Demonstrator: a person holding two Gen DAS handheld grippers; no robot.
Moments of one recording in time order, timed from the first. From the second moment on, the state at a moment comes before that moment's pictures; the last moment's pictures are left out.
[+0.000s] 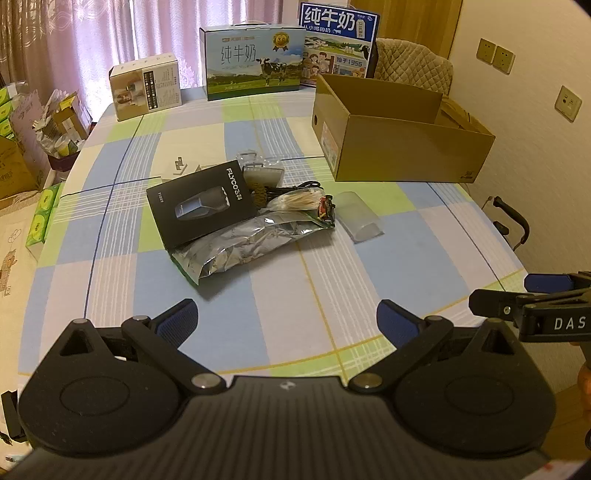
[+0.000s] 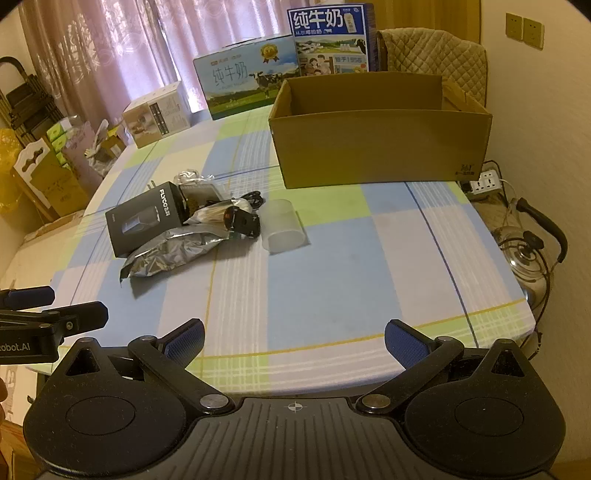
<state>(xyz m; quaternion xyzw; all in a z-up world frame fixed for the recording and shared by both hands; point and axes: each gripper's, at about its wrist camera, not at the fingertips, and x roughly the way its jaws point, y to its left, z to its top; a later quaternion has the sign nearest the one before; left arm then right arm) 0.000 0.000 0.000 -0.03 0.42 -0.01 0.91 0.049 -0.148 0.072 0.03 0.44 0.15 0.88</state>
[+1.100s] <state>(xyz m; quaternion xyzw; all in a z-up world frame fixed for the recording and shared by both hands) 0.012 0.017 0.003 -0.03 0.42 0.00 0.91 0.064 -0.134 0.072 0.02 0.44 0.16 0.88</state>
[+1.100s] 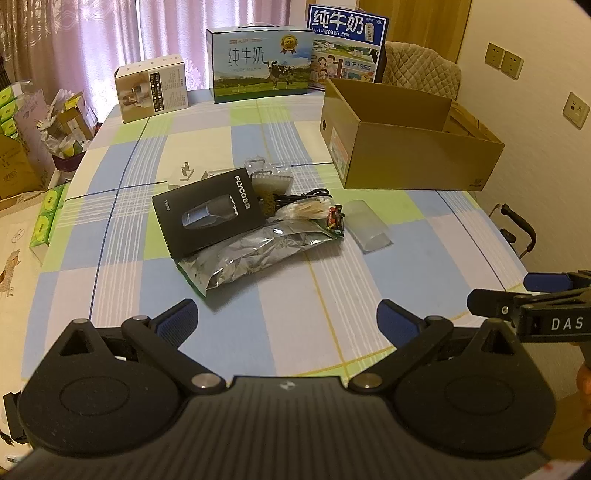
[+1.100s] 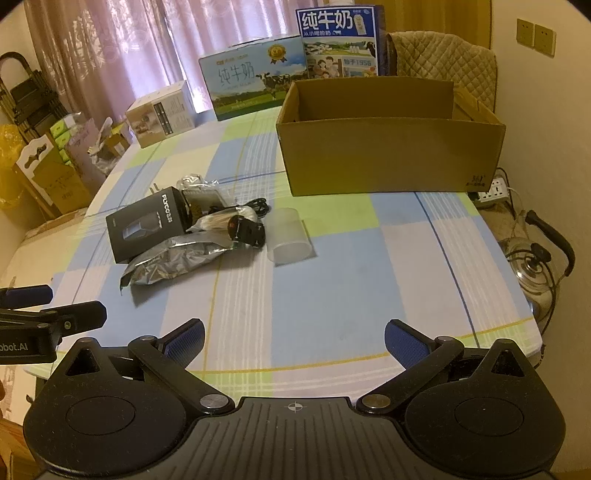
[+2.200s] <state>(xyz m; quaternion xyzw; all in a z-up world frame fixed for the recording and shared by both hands) 0.053 0.037 -0.005 -0.05 0.43 0.05 0.90 0.122 -0.110 0.060 -0.02 0.45 0.21 0.87</state>
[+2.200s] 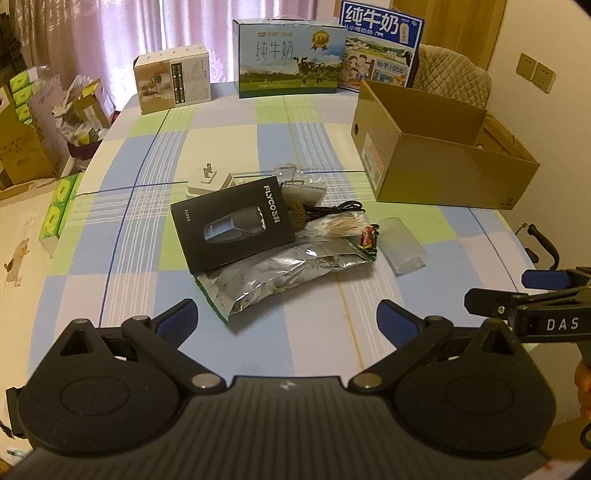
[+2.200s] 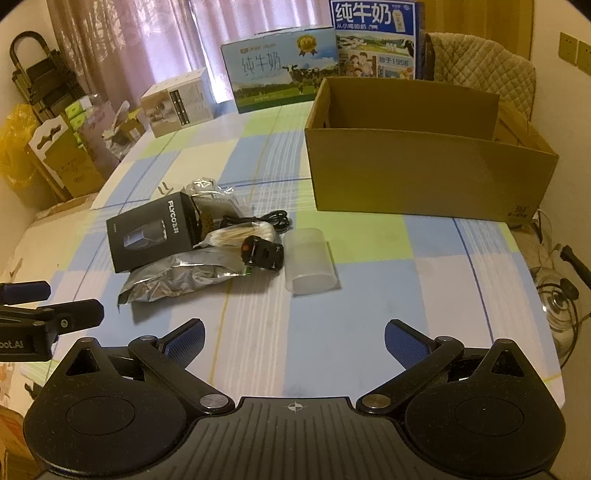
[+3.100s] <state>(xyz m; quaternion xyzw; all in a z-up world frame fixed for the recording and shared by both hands) 0.109 0.077 -0.039 -0.07 0.44 0.13 0.88 0.220 -0.087 -0.009 -0.09 0.44 0.24 0.86</state>
